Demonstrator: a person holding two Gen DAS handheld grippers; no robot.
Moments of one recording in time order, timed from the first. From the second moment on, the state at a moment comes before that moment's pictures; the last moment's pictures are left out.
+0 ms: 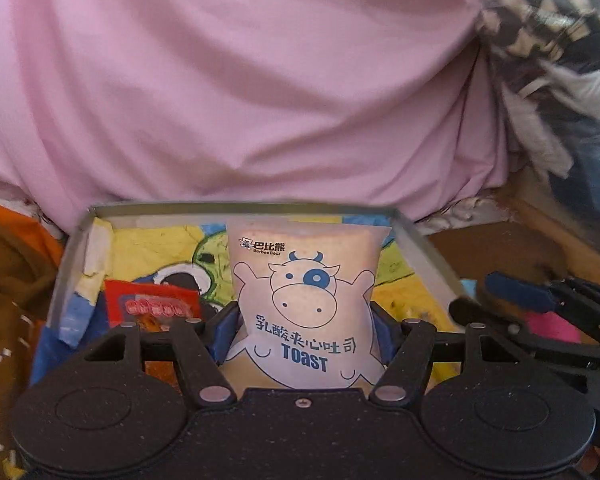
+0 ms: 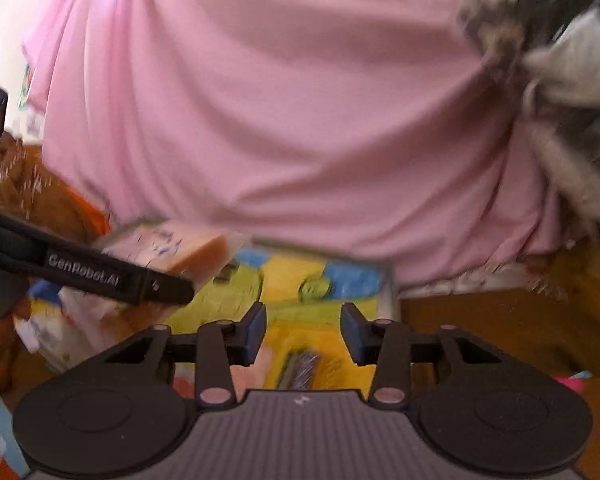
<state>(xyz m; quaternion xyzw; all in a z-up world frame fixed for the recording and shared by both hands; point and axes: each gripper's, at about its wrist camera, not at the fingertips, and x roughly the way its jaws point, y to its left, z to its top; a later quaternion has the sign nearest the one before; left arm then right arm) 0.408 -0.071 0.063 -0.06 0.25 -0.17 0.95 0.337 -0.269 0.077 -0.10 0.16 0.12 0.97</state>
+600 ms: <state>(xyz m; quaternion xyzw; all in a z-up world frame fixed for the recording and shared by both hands) 0.390 -0.068 0.058 -0.07 0.24 -0.16 0.95 0.314 -0.289 0.068 -0.07 0.15 0.09 0.98</state>
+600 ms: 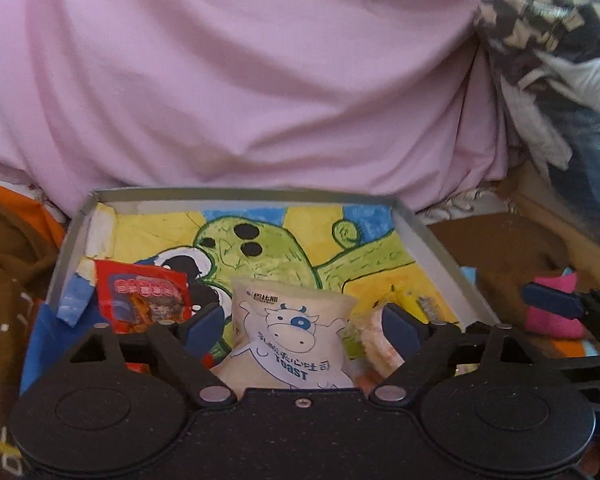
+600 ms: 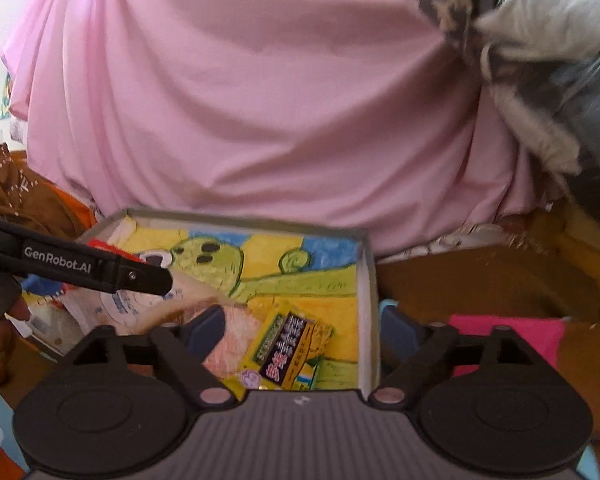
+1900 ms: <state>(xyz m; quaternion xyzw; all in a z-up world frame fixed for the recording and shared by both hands) 0.139 -0.050 0.121 -0.04 0.18 0.00 0.98 0.092 -0.269 0.148 -0.15 0.04 0.10 0.98</state>
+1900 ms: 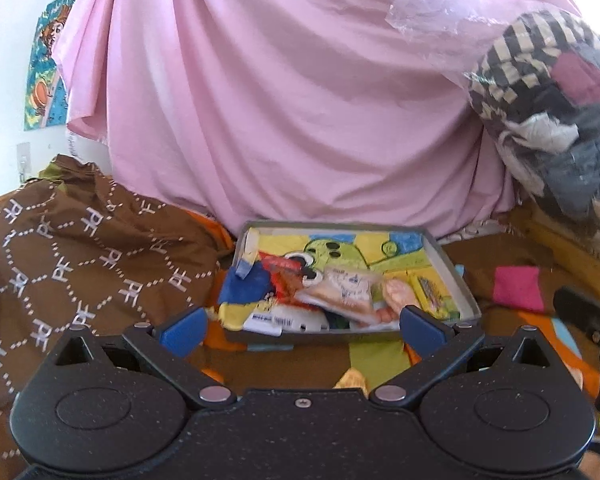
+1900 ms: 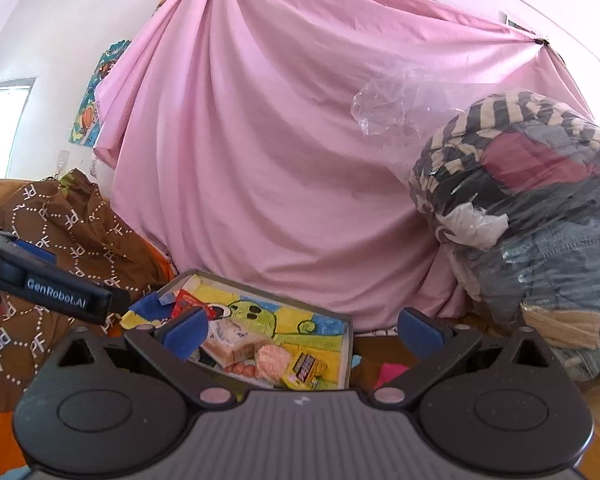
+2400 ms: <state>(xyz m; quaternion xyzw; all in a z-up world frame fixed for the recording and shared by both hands) 0.093 -0.019 0.059 -0.03 0.29 -0.01 0.96 0.067 -0.281 0.082 -0.09 0.16 0.08 0.98</state>
